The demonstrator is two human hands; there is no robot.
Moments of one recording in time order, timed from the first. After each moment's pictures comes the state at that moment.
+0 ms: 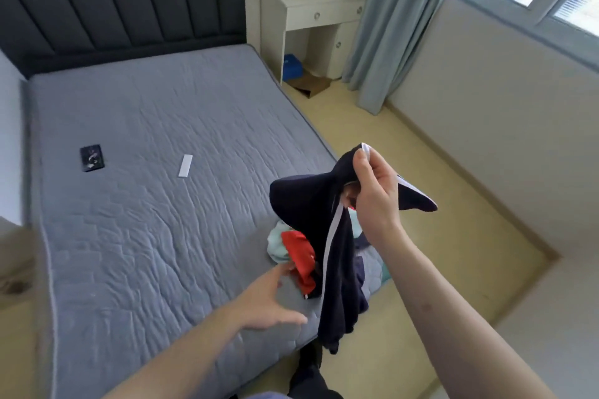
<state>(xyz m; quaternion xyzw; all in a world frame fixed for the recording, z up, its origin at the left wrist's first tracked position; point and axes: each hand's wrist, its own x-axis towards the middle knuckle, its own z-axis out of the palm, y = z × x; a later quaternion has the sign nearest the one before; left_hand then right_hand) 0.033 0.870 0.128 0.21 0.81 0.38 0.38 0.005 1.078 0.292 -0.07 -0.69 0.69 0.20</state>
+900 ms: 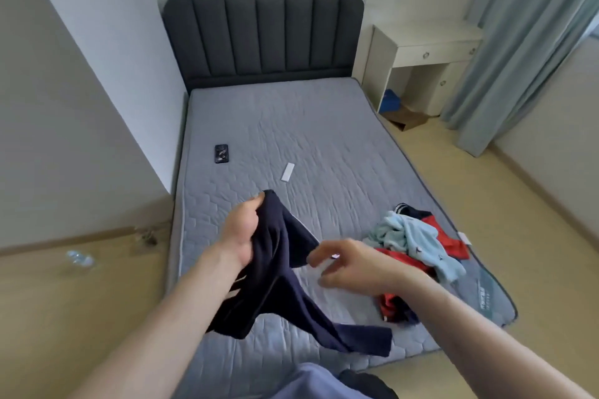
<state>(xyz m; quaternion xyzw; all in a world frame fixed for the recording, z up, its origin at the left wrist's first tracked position) 0.038 0.661 0.274 -0.29 0.53 0.79 0.14 0.069 0.880 0.257 0.14 -0.87 0.37 -0.31</state>
